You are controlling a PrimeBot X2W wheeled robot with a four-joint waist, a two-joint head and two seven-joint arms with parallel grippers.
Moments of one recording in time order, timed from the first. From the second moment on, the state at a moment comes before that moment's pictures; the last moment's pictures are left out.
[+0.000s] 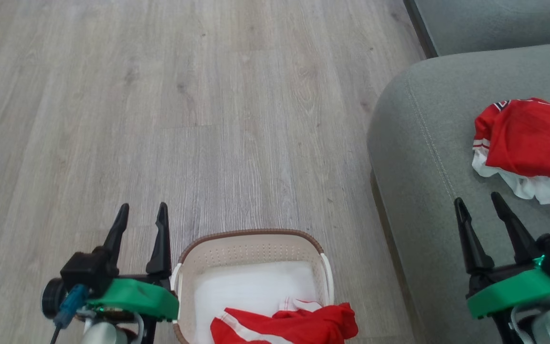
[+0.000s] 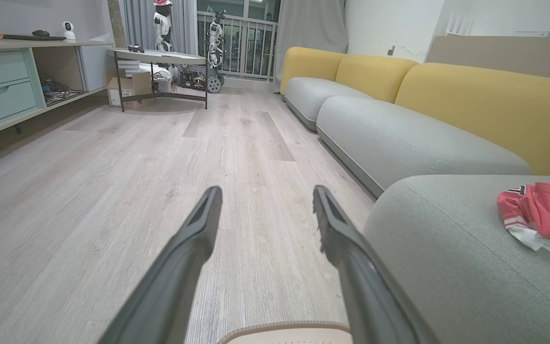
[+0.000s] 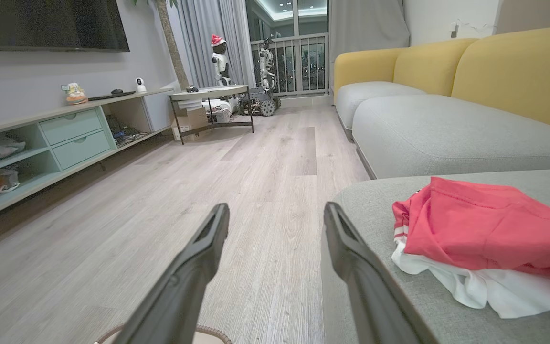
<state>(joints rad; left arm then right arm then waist) -0.01 0.18 -0.30 0.10 -0.36 0.14 -0.25 0.03 -0.28 0.08 0.10 0.39 0.13 -0.25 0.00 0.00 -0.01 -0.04</state>
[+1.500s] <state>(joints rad) -0.47 0.05 -0.37 0.90 -0.30 -0.03 -0.23 -0.21 -0.30 0.10 0.03 0.47 0.13 -0.25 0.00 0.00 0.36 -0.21</state>
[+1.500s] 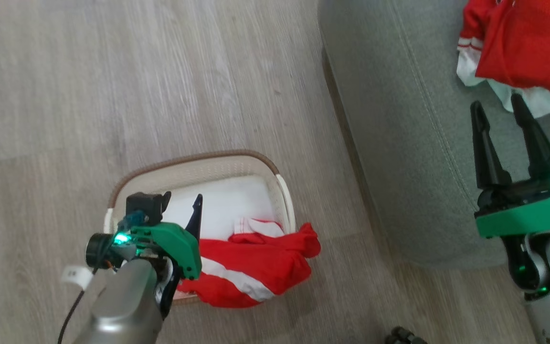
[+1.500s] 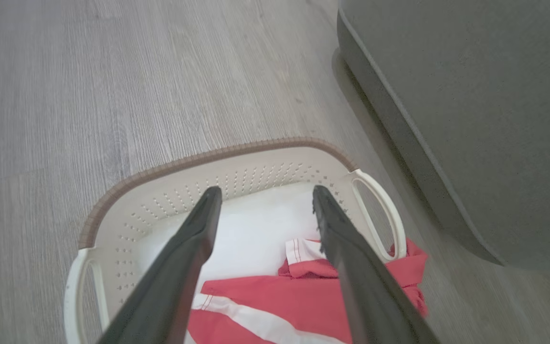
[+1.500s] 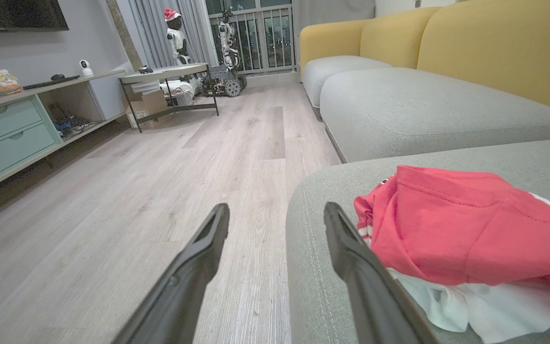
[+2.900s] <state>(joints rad) -0.77 0.04 -0.59 1.27 -0.65 -0.10 0.22 -0.41 -0.27 0.10 -0.02 0.52 0.13 -0.26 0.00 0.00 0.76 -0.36</state>
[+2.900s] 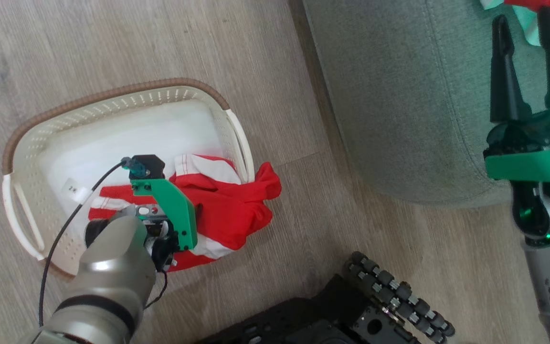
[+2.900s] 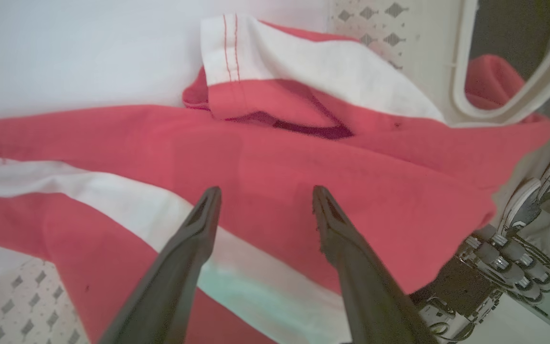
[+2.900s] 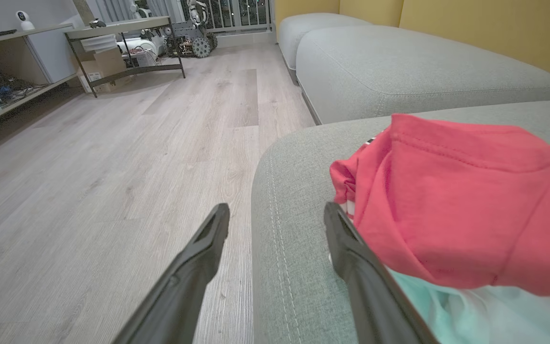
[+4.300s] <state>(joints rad) -0.80 0.05 -0.72 1.29 -0.77 -0.11 0.39 -0.46 -0.26 0.10 -0.02 0.52 0.13 -0.26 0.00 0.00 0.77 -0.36</state>
